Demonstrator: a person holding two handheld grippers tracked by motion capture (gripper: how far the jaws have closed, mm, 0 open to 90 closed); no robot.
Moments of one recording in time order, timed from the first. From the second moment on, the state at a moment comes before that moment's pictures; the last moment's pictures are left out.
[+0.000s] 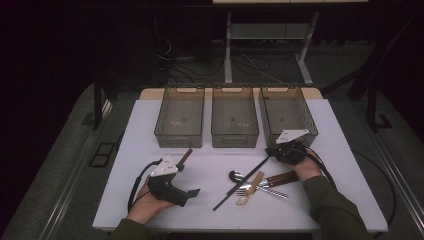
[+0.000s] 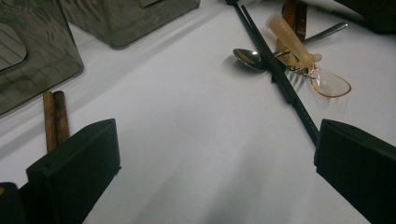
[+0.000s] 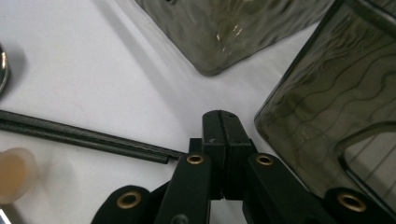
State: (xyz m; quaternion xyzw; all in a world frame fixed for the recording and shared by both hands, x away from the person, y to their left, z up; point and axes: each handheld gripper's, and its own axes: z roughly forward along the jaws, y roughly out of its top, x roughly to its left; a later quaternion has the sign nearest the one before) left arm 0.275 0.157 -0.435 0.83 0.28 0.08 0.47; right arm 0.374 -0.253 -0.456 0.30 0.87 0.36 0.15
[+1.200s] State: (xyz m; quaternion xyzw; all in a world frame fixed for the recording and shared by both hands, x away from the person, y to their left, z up) left arm 0.275 0.157 -0.435 0.84 0.28 0.08 0.47; right arm 0.375 -0.284 -0.456 0.32 0.86 0.34 0.20
